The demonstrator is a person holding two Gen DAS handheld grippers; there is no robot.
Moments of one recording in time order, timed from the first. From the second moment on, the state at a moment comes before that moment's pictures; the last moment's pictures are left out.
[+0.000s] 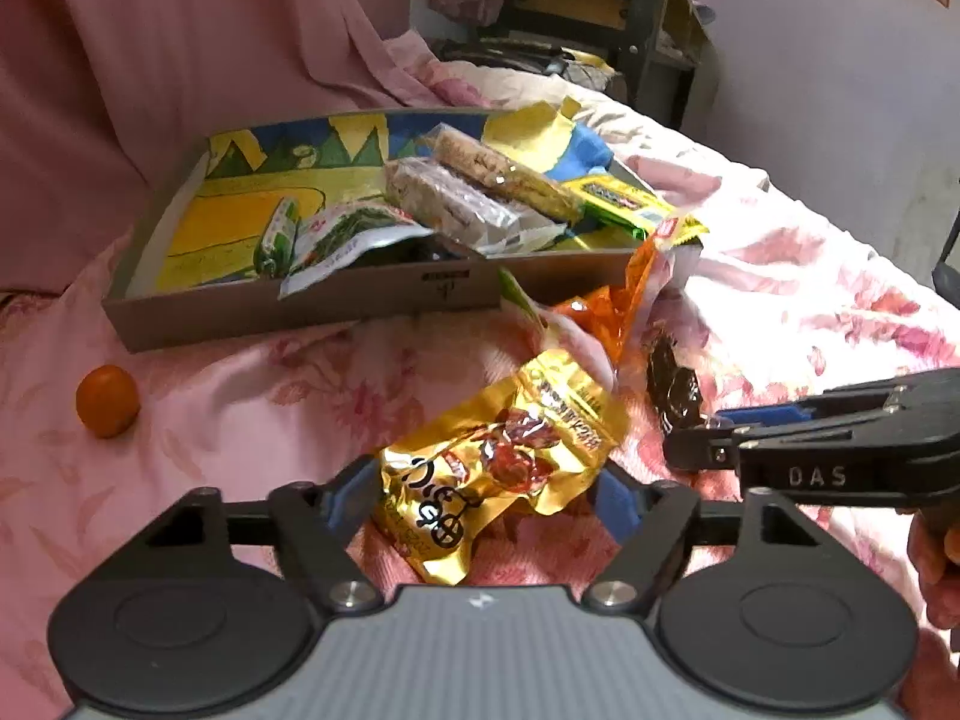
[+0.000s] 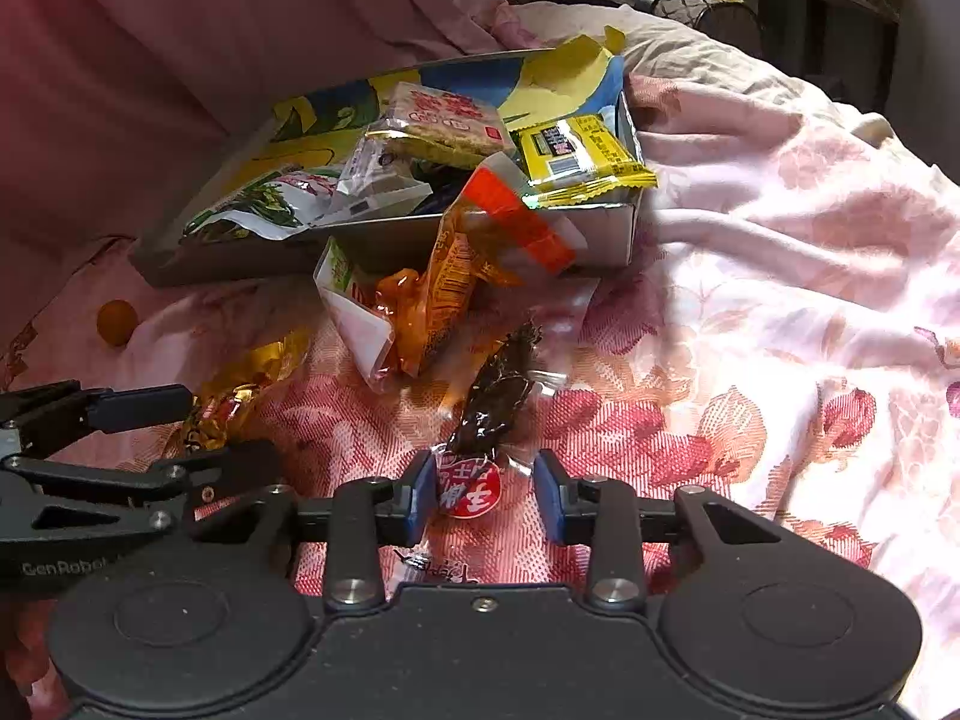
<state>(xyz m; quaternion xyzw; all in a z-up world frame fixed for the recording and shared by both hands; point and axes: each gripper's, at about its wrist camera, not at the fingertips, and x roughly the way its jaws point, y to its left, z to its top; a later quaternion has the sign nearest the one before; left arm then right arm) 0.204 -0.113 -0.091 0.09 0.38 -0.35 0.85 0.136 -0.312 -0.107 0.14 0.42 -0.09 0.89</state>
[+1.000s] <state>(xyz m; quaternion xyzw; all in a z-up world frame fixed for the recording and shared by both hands) 0.155 -0.068 -0.026 -0.09 0.32 -0.28 0.90 0.101 -0.300 -0.072 0.13 0.38 -0.05 0.92</state>
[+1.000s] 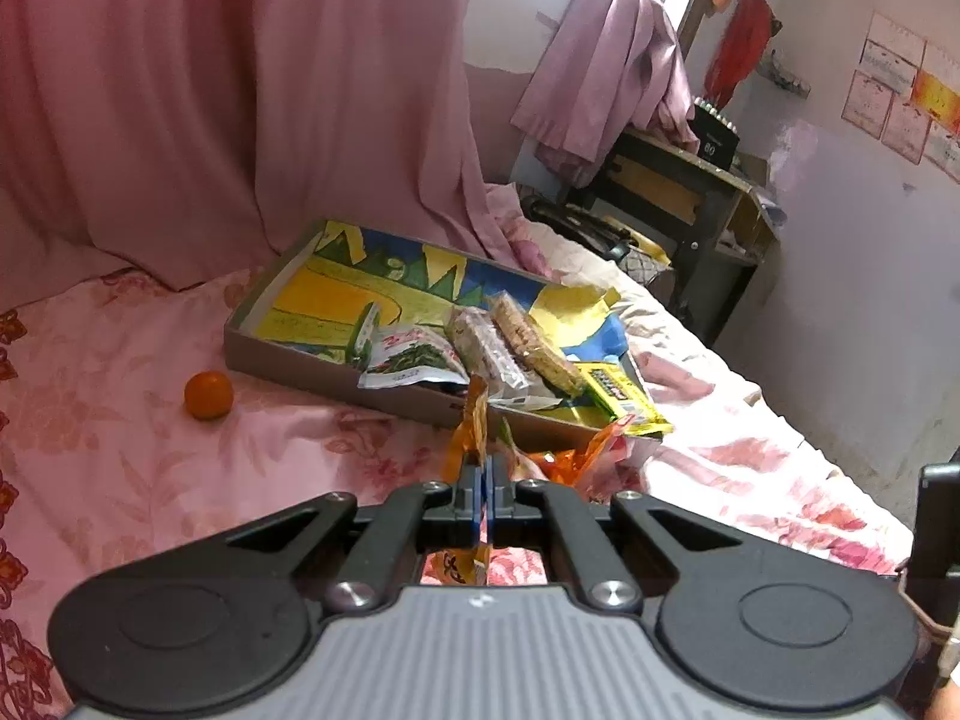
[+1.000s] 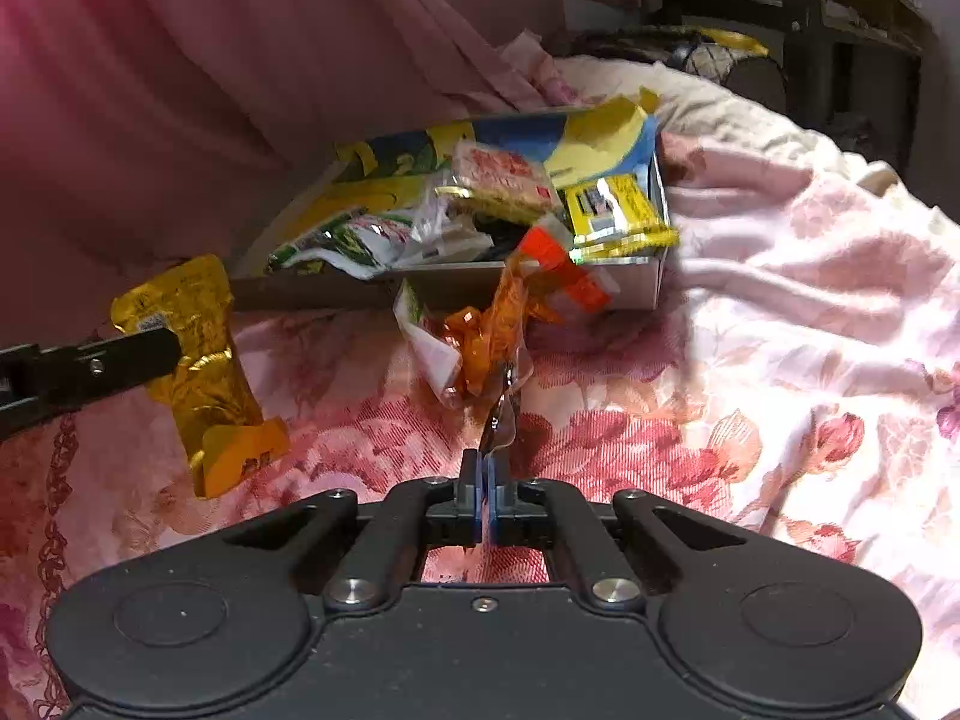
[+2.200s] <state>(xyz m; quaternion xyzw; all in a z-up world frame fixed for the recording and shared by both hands) 0.239 -0.102 0.013 -0.15 0.21 -0.31 0.92 0.130 -0.330 -0.004 0.09 0.17 -0.08 0.98</state>
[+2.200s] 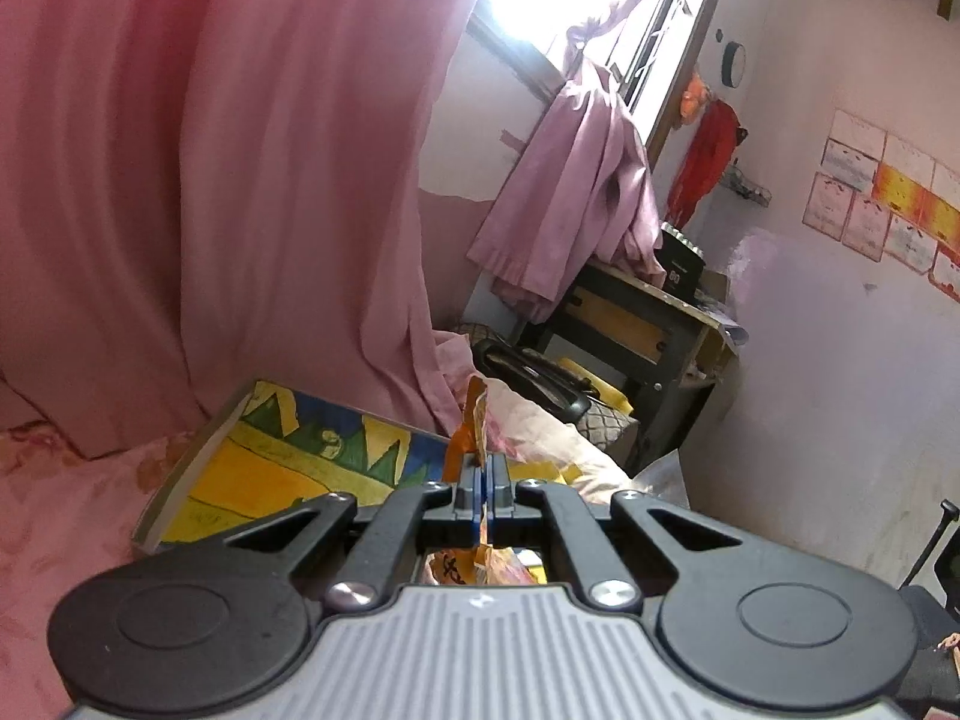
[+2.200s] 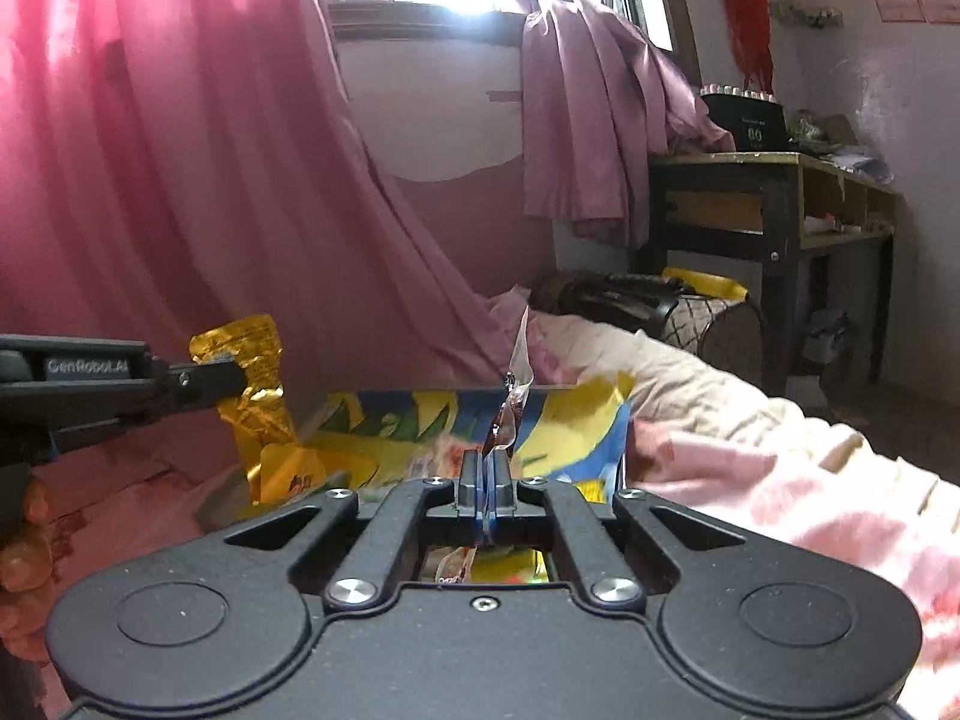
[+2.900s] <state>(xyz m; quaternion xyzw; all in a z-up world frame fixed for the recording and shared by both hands) 0.309 -0.118 -0.060 -0.21 0.27 -0.30 0.89 0.232 -0.337 -0.058 0.01 0.22 -0.12 0.97</state>
